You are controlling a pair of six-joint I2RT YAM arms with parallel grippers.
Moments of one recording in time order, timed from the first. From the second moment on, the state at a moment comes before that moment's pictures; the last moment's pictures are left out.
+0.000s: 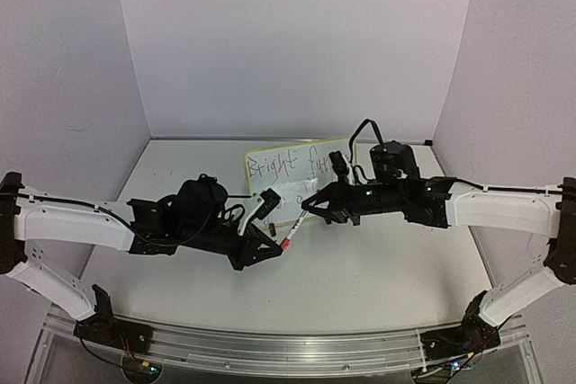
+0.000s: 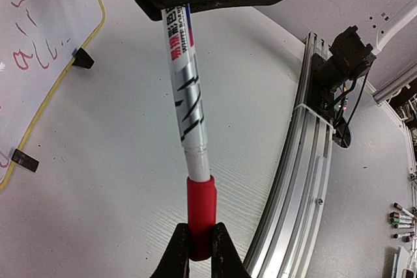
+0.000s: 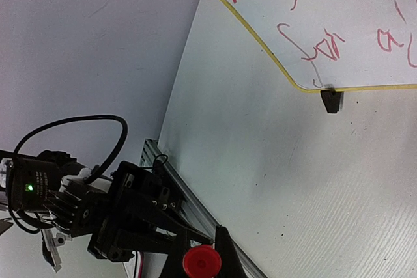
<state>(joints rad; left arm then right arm) -1.09 1.36 0.80 0.03 0.25 -0.27 0.83 1.43 0.94 0.05 -0.45 0.93</state>
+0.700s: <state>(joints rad) -1.09 1.38 0.82 -0.01 0.21 -0.32 0.88 1.48 1.02 -0.04 -0.39 0.79</state>
